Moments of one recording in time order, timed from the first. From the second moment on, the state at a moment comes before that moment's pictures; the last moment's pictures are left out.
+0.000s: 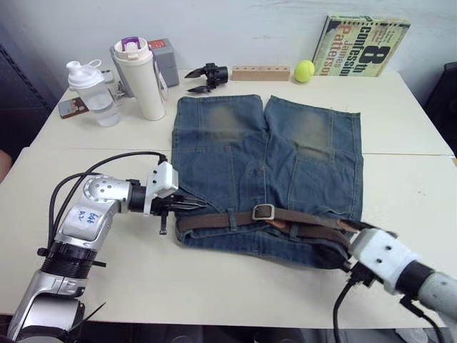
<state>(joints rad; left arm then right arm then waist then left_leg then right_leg) -0.50 0.71 -0.12 0.02 -0.35 0.29 -1.19 0.49 -0.67 -0.28 -0.91 -0.08 0.44 0.76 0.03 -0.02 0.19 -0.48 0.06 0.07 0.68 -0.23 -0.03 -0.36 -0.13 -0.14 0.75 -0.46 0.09</state>
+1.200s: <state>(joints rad) -0.50 0.70 -0.13 -0.02 -0.35 0.34 -1.18 0.59 -0.50 0.01 -0.73 -0.83 0.03 0.30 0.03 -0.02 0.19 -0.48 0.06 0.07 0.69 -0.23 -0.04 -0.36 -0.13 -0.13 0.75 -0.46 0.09</state>
